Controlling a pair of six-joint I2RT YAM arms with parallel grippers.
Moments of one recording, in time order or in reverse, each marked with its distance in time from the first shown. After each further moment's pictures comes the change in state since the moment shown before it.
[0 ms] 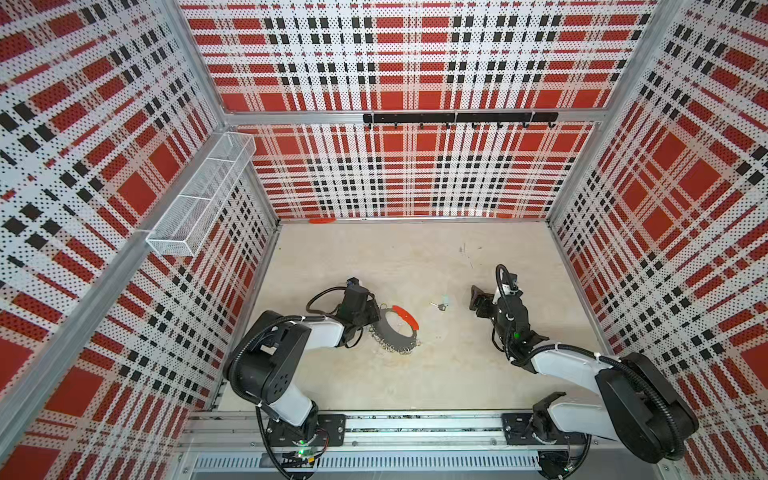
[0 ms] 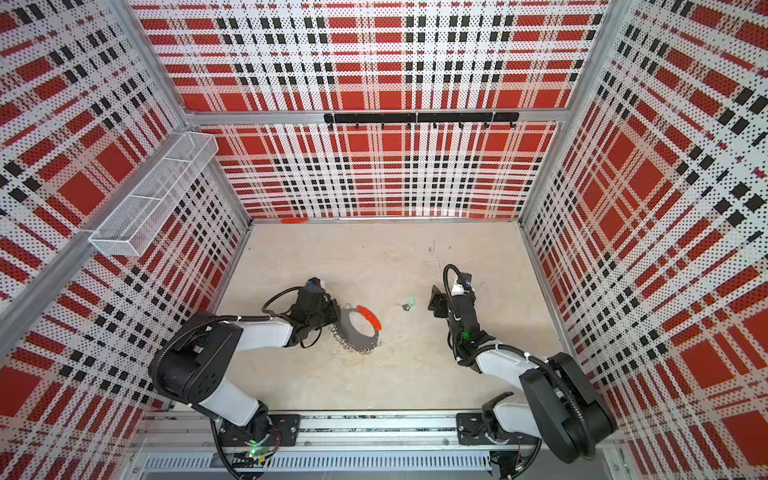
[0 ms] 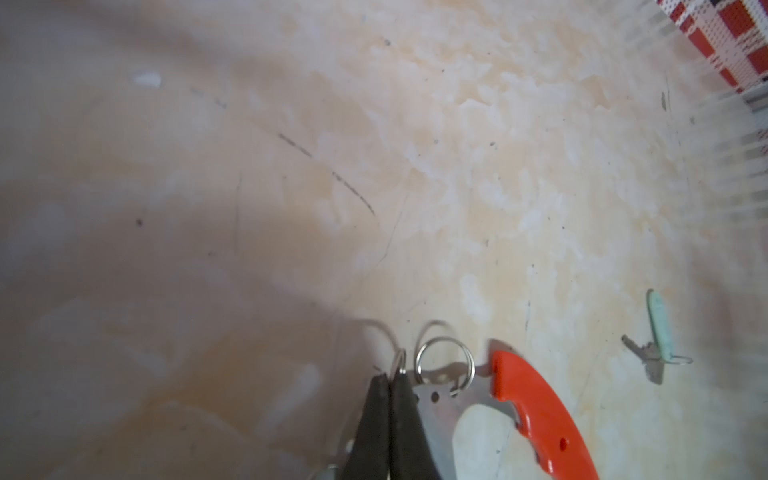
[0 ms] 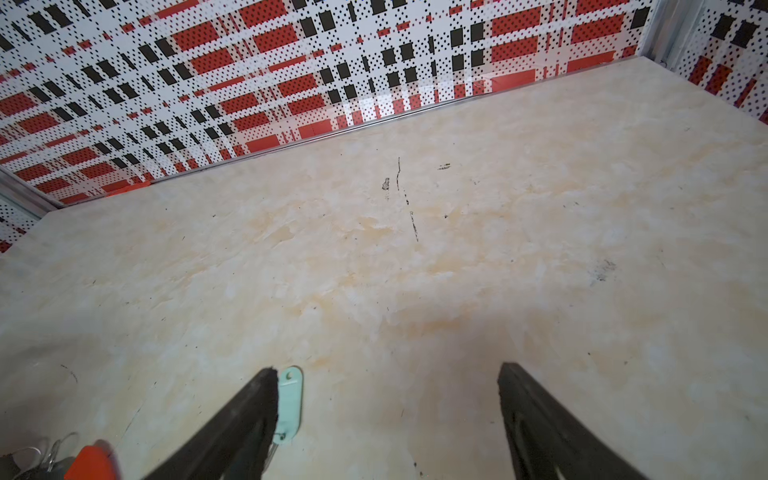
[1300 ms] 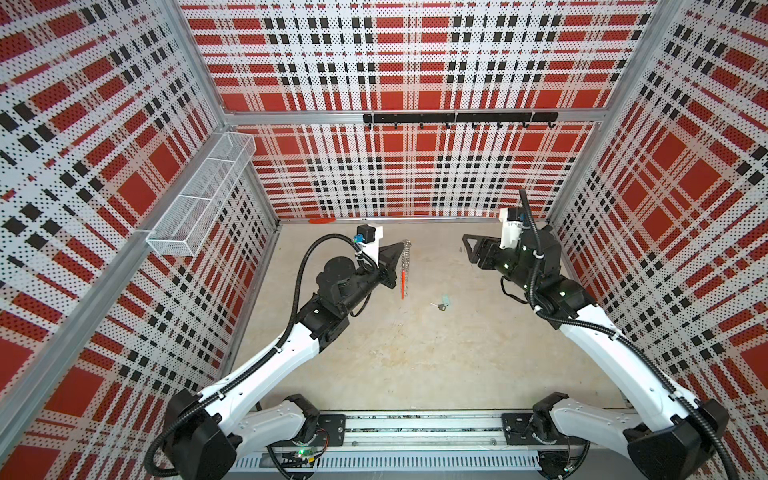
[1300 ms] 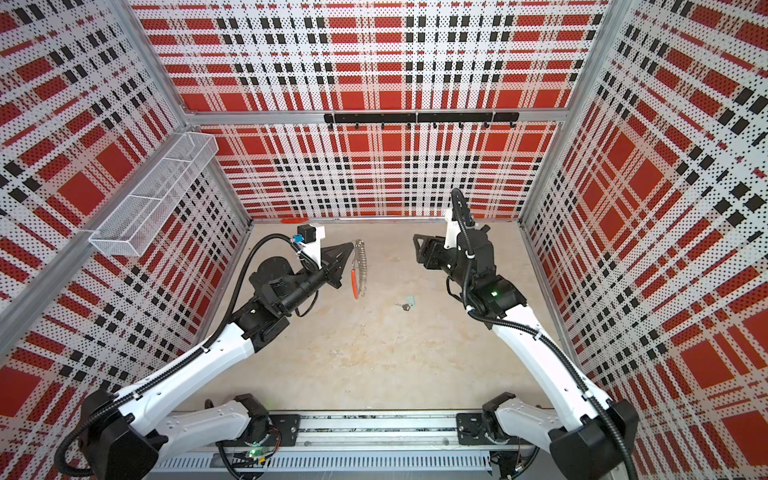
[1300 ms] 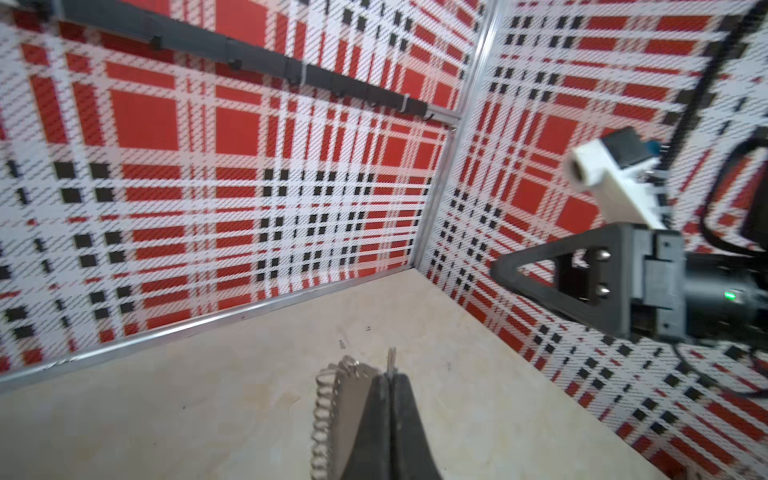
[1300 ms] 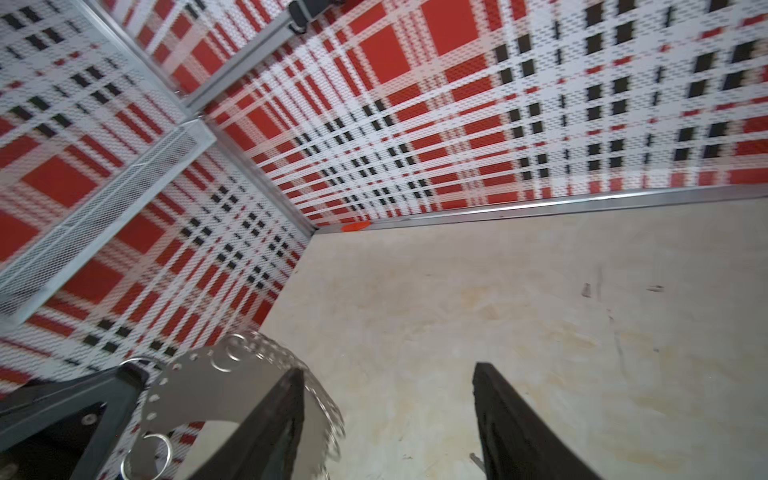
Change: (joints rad) left arm -0.153 -0.455 0.391 -0.020 0.172 0.422; right arm 0.000 -0.050 0.898 -0.804 -0.531 0.082
